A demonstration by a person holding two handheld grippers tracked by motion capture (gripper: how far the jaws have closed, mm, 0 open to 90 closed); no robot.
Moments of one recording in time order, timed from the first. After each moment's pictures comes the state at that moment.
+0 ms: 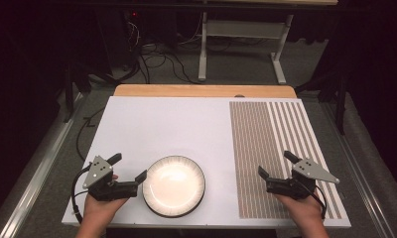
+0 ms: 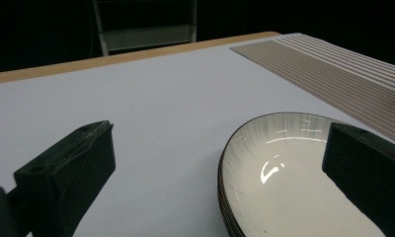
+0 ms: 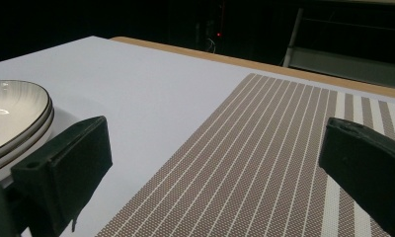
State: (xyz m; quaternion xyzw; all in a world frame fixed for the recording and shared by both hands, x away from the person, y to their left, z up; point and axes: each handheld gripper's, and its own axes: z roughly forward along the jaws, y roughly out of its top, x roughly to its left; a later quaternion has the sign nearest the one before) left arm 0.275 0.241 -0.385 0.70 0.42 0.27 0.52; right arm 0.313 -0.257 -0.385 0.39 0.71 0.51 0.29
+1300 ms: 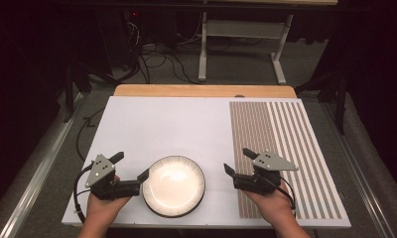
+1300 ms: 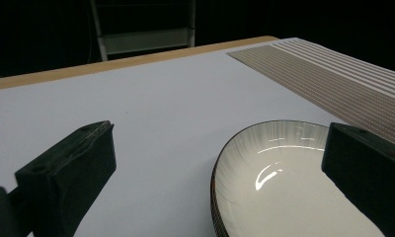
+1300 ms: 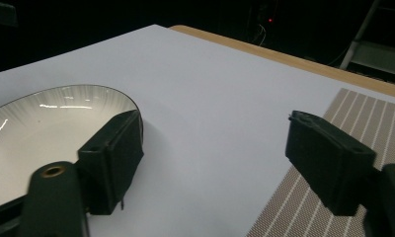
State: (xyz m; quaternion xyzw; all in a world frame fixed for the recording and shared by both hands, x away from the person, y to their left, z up) left arm 0.277 0.235 -0.381 0.69 0.42 0.27 0.52; right arm 0.315 -0.171 -0.363 0.34 0.76 0.50 0.23
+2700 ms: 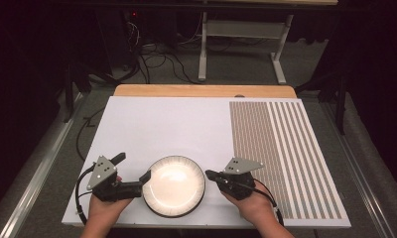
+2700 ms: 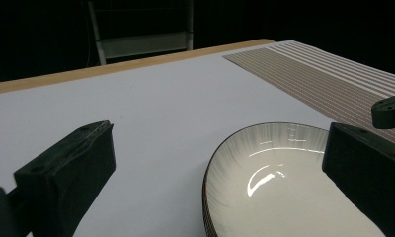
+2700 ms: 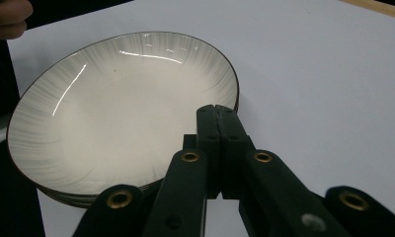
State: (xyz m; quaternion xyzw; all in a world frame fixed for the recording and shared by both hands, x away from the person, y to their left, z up) left arm 0.273 0.229 -0.381 0.69 0.41 0.27 0.53; right arm 0.319 -0.122 -0.389 0.26 0.84 0.46 0.12
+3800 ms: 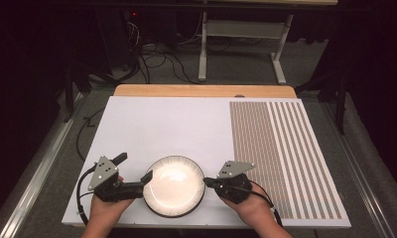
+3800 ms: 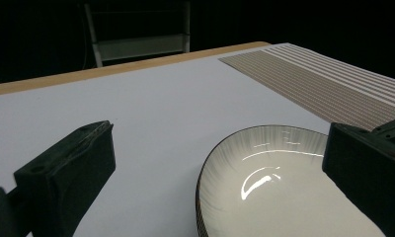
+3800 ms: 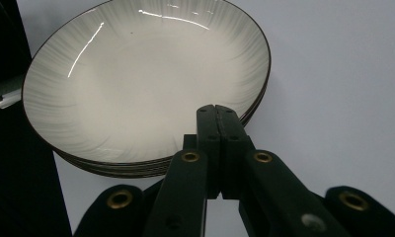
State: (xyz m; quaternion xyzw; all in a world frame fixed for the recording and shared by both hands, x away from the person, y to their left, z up) left arm 0.273 0.227 -0.381 0.69 0.41 0.27 0.53; right arm 0.314 -0.114 -0.391 0.23 0.87 0.41 0.10
